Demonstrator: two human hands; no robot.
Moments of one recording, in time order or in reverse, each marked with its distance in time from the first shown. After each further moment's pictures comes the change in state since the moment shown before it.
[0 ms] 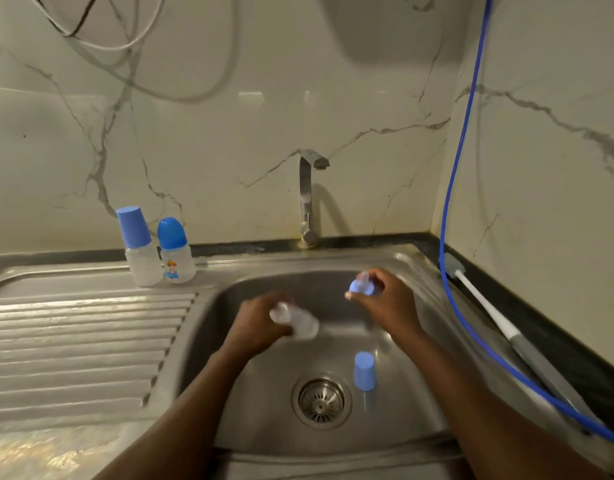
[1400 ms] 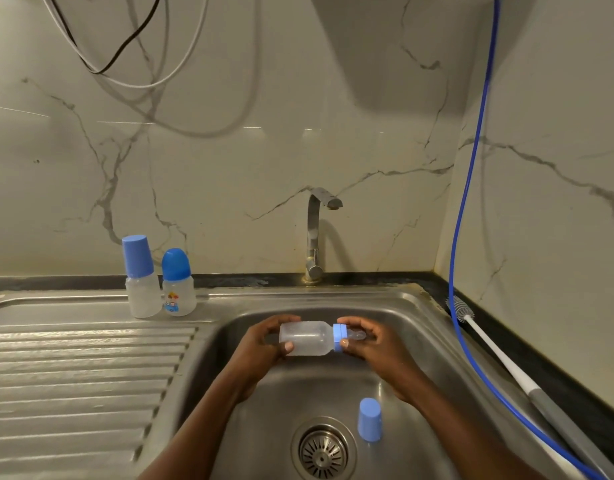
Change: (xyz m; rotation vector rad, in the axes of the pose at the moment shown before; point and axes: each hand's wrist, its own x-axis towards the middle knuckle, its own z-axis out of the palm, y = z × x) left_hand 0.018 0.002 -0.003 -0.657 0.015 -0.084; right_hand -0.006 -0.010 0.013 0.239 -0.315 0.076
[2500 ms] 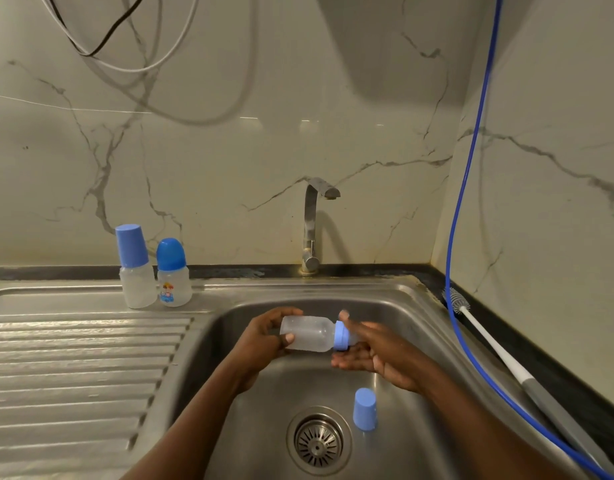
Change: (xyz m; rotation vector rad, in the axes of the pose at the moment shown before) left_hand 0.001 0.003 0.008 -0.115 -0.078 -0.043; right_hand -0.011 -0.024 -0.011 0.329 -0.265 0.381
